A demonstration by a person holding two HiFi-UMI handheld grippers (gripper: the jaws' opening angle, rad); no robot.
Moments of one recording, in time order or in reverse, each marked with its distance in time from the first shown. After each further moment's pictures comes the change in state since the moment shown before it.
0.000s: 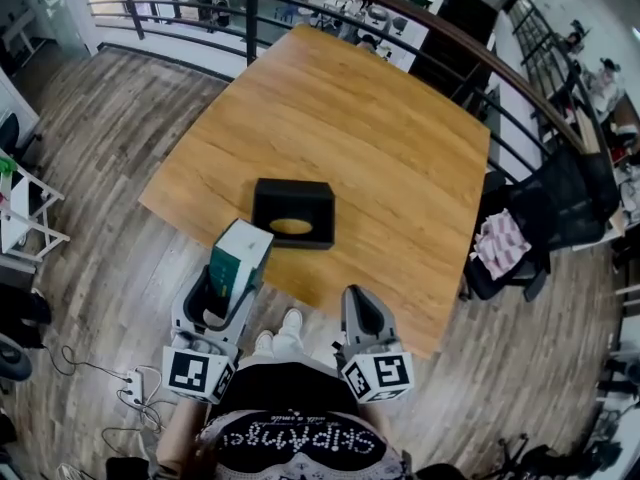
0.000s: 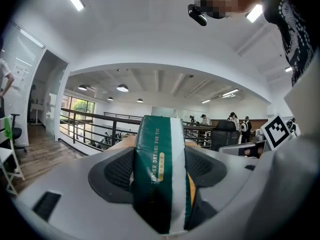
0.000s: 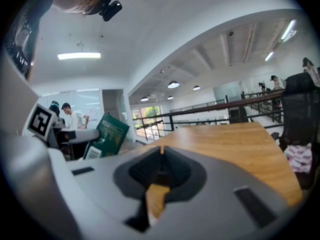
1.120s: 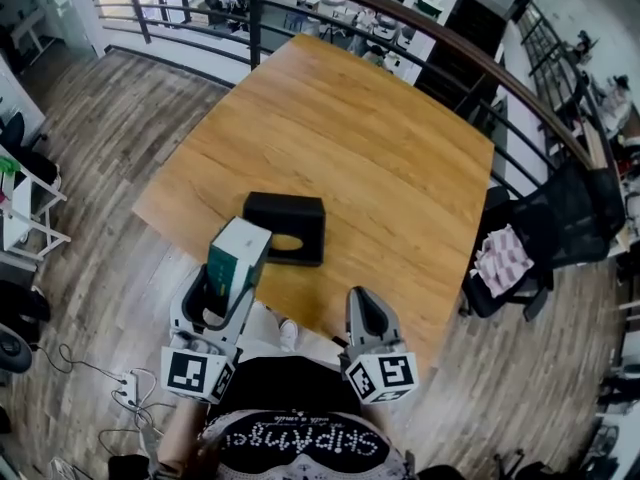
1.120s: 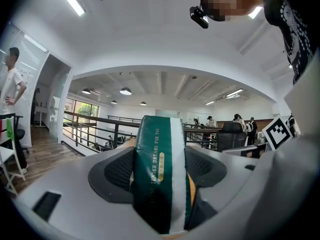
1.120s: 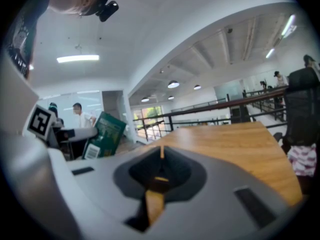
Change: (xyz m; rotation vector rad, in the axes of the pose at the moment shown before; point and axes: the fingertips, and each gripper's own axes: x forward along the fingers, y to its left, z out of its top) left arm 0.046 -0.016 0.011 0.005 -0.037 0.053; right arm 0.022 -0.056 0.012 0.016 0.002 0.025
